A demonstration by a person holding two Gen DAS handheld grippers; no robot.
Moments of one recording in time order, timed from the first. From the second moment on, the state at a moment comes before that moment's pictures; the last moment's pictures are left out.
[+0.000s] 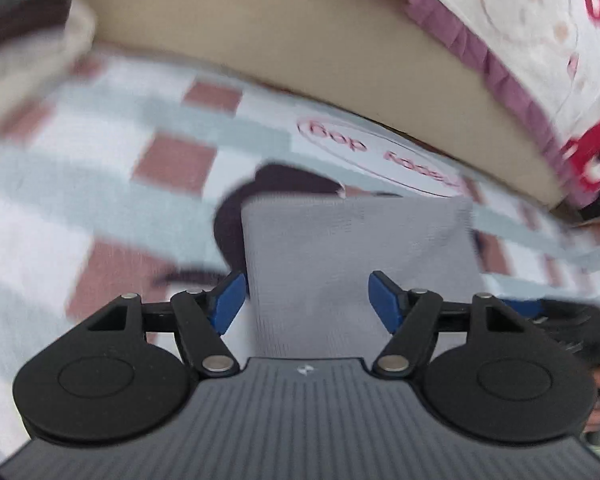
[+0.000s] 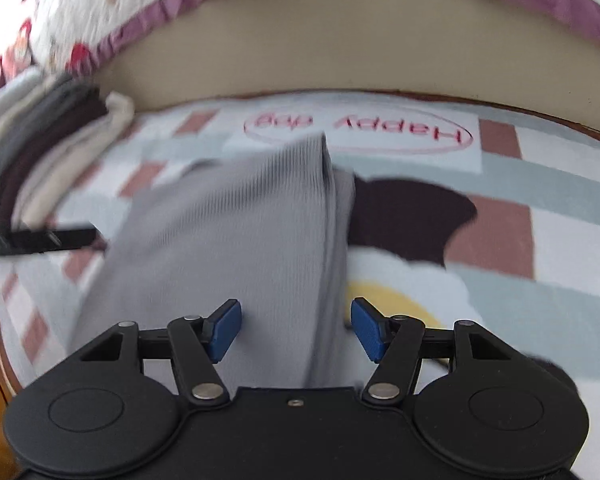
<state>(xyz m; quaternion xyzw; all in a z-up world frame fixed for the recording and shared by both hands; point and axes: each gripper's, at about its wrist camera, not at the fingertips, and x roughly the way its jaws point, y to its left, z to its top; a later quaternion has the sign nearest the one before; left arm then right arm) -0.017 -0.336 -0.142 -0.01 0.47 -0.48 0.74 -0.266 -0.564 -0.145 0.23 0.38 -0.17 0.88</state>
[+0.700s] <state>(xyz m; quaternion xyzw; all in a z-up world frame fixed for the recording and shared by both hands) -0.007 -0.314 -0.221 -0.21 0.54 -0.52 0.62 -0.254 -0.620 -0.187 0.49 0.28 -0.03 0.82</state>
